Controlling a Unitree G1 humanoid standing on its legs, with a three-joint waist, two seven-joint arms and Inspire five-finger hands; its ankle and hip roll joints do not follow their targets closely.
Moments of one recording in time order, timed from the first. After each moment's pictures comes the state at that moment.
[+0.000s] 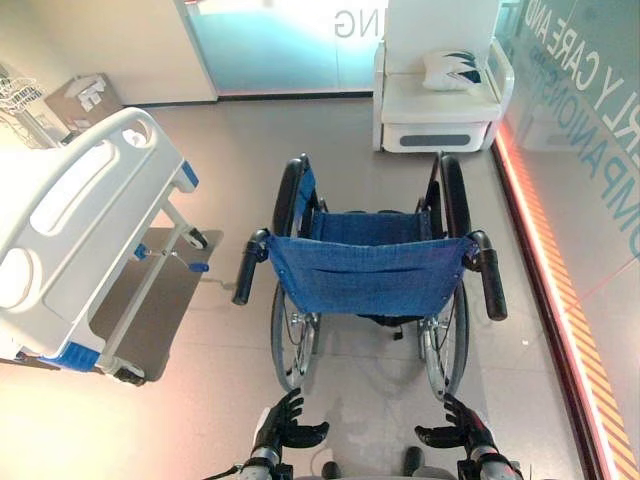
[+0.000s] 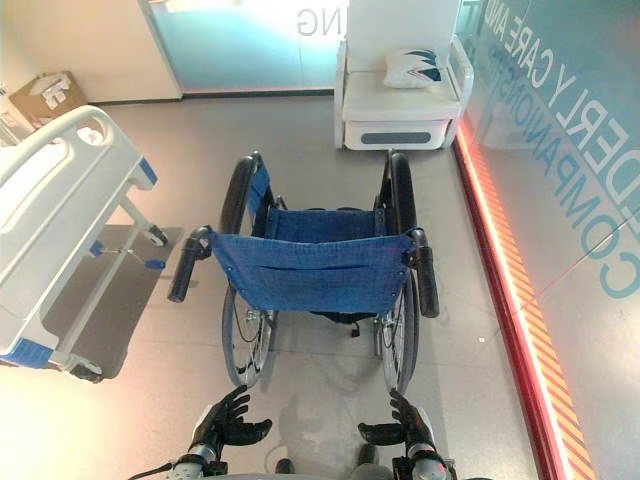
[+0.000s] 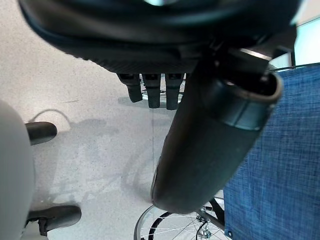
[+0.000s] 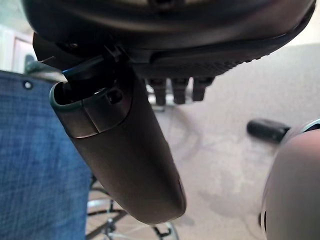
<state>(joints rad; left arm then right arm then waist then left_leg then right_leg) 0.04 0.13 -0.34 1.15 -0.31 -0.43 0.07 0.00 -0.22 0.22 1.17 0.24 -0.34 -0.06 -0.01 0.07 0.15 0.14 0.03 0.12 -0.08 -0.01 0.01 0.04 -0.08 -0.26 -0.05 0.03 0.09</state>
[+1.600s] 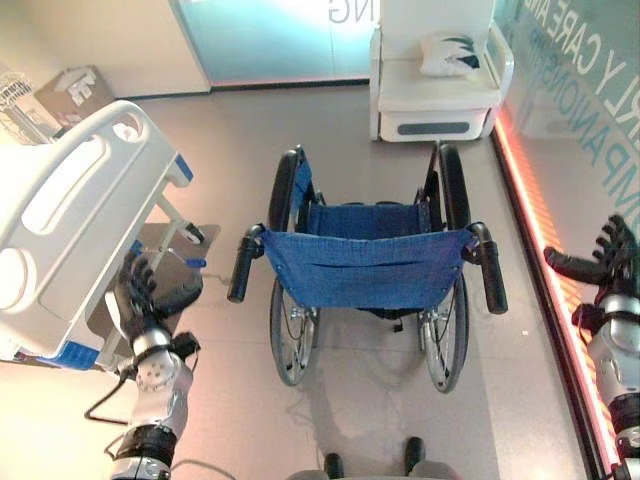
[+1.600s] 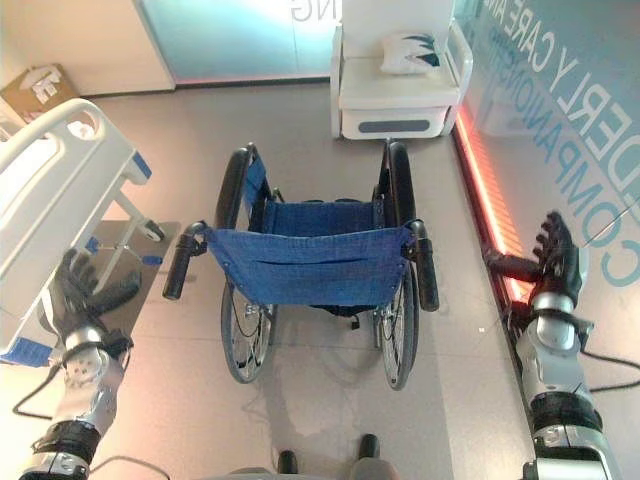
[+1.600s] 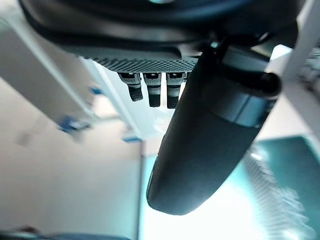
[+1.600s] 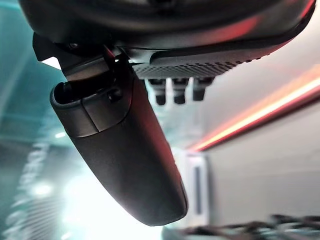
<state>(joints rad) -0.18 0.53 0.04 0.45 -0.52 -0.36 0.40 -0.28 -0.74 -0.09 0.47 0.52 -0.18 -0.26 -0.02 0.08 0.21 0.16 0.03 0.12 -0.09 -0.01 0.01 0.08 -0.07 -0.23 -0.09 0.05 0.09</state>
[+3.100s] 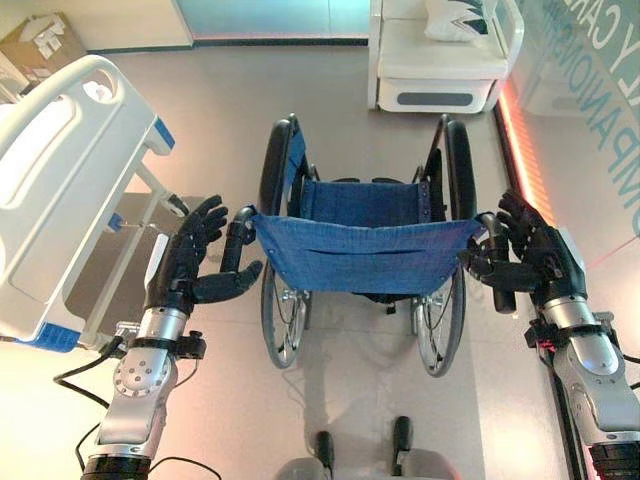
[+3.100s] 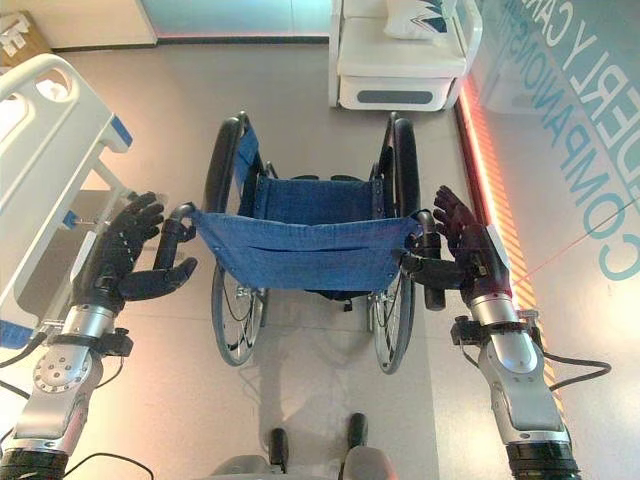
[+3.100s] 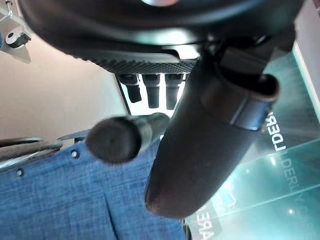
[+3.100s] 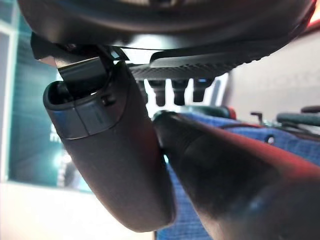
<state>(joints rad) 0.04 0.56 0.05 0.01 -0.28 -0.22 0.02 -0.01 -0.59 -0.11 -0.07 0.34 -0.06 0.01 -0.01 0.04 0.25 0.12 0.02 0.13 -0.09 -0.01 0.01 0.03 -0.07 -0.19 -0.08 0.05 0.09</state>
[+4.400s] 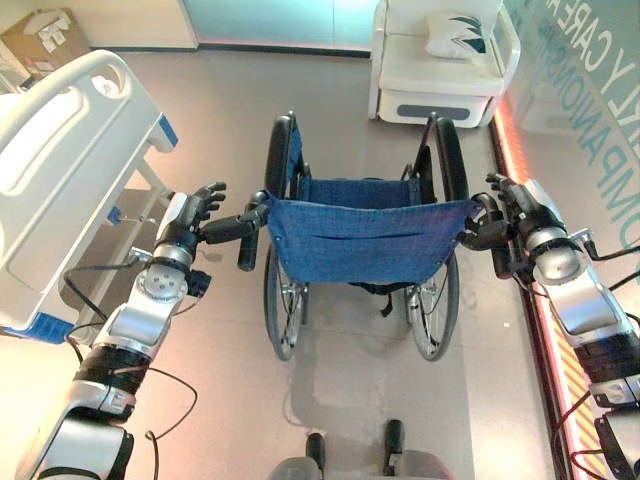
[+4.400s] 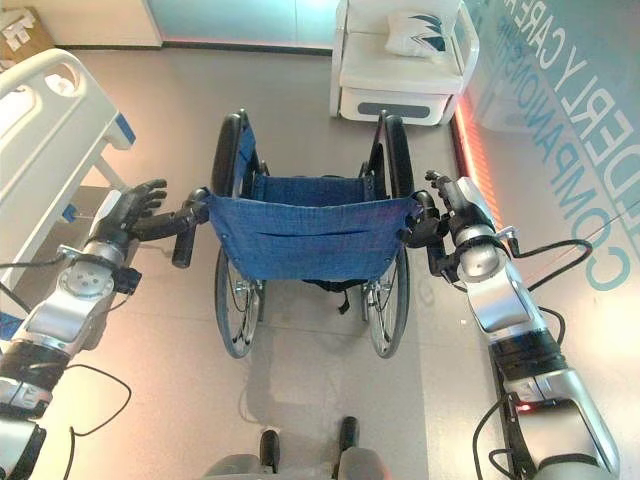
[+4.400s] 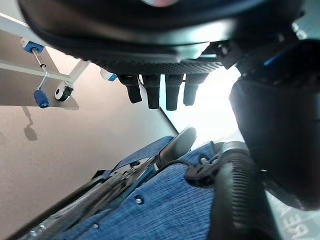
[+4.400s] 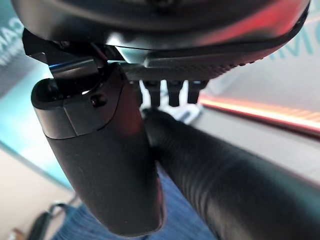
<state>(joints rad) -0.51 0.80 -0.25 0.38 -0.17 0.19 0.09 -0.58 -0.74 0.21 0.18 -0.03 0.54 -0.01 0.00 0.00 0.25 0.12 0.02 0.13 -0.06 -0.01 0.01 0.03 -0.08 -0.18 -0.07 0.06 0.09</state>
